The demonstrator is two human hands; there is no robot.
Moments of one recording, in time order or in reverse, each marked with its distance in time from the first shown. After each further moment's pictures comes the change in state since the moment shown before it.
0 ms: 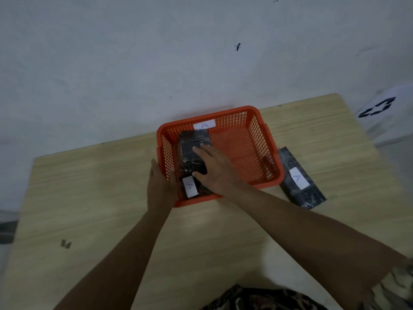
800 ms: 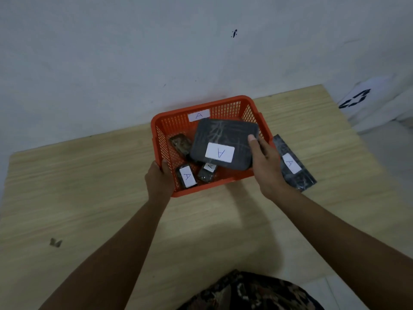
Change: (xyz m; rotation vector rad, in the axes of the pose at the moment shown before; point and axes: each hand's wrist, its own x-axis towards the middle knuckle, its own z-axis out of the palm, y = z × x) left_hand 0.008 -0.019 0.013 -0.092 0.049 -0.052; right_hand -0.071 0.018 -0.054 1.021 0.517 0.453
